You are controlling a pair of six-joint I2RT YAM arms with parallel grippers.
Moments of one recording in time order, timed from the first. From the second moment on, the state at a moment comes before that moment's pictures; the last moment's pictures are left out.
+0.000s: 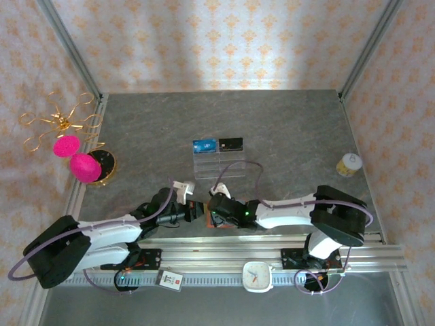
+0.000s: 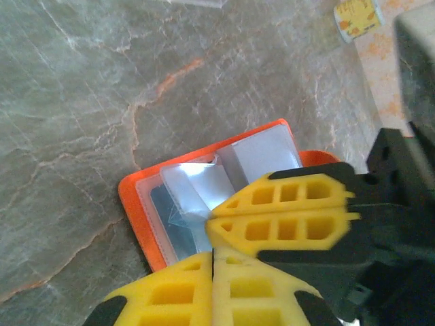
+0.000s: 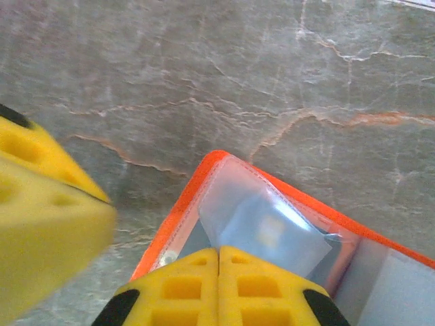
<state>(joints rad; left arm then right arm) -0.73 1.13 0.16 0.43 0.30 -0.79 1.20 1.56 0.70 -0.06 0.25 0.65</state>
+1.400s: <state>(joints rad) -0.91 1.61 0.49 0.46 0.42 -0.80 1.12 0.99 0.39 -0.14 0.44 0.92</state>
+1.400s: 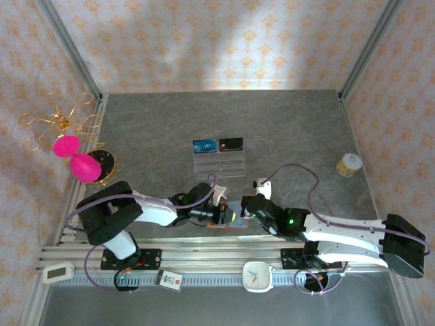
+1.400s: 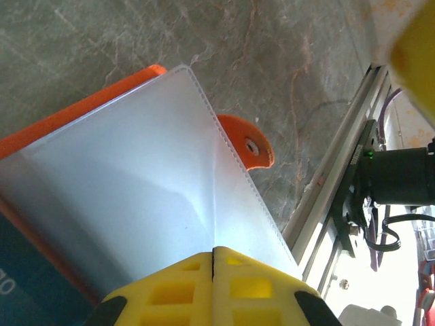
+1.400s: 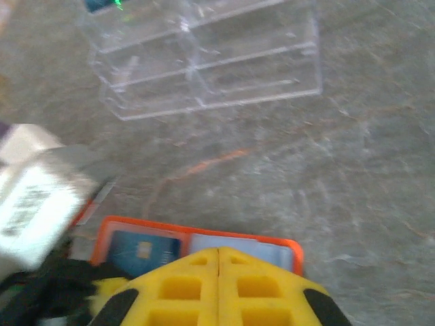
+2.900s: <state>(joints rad) -0.80 1.30 0.22 0.38 0.31 -0.75 1.06 1.29 0.59 -0.09 0.05 0.83</state>
